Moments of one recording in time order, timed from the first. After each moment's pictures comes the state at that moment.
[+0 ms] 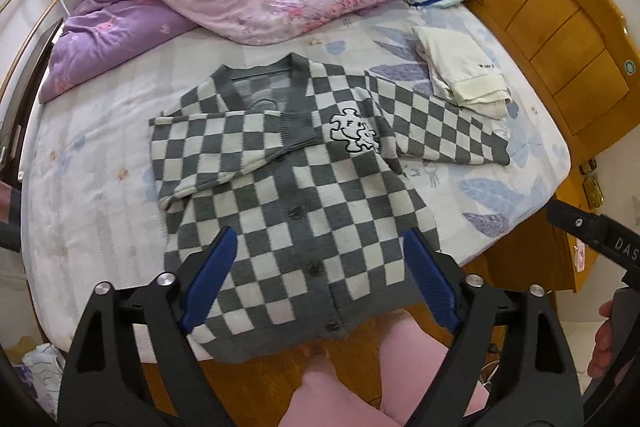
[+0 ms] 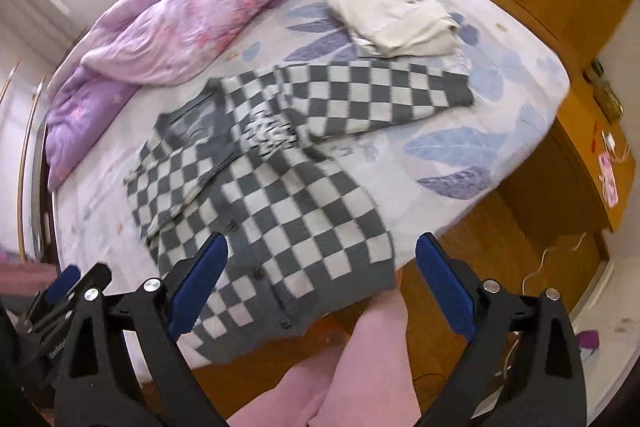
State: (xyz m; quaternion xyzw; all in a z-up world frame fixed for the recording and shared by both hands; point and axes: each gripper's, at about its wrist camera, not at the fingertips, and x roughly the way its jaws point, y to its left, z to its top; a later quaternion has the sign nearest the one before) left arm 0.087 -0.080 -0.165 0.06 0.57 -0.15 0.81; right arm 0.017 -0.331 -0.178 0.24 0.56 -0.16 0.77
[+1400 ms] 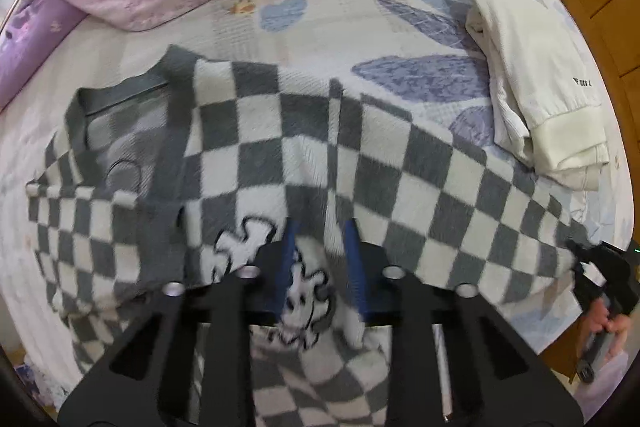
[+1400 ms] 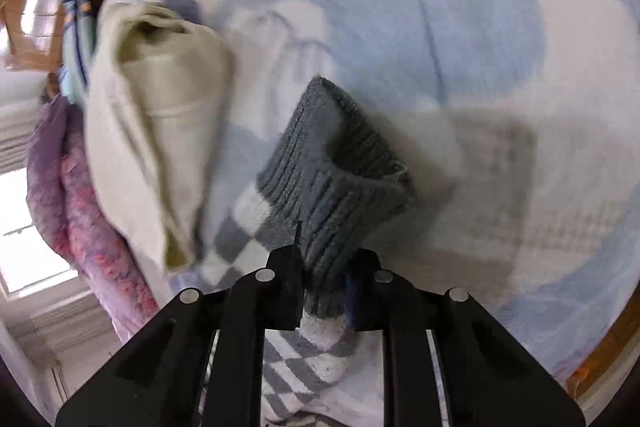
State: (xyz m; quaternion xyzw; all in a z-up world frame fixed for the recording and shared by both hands) left arm 0.360 -0.316 -0.424 0.07 0.65 -0.10 0.75; right arm 0.108 -0.714 -0.514 0.63 0.44 -0.25 0.59
